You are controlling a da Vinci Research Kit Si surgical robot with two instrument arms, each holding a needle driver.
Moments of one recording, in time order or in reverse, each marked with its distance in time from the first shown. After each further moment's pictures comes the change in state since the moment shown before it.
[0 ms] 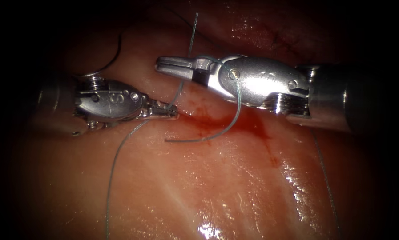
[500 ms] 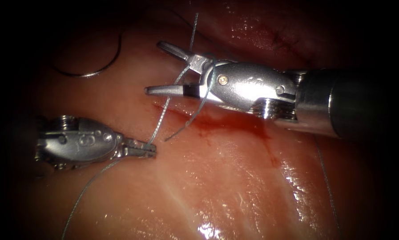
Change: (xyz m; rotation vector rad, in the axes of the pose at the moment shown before) right arm -0.002 0.000 0.001 -0.048 -0.054 0.030; left arm 0.000 0.006 -0.006 -0.026 -0.024 0.053
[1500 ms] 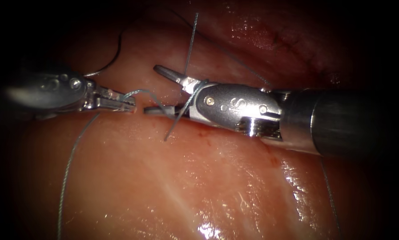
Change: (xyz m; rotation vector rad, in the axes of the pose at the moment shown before) right arm -0.002 -0.003 0.000 0.056 -0.090 -0.043; left arm 0.005 -0.005 -0.005 0.017 -0.020 0.082
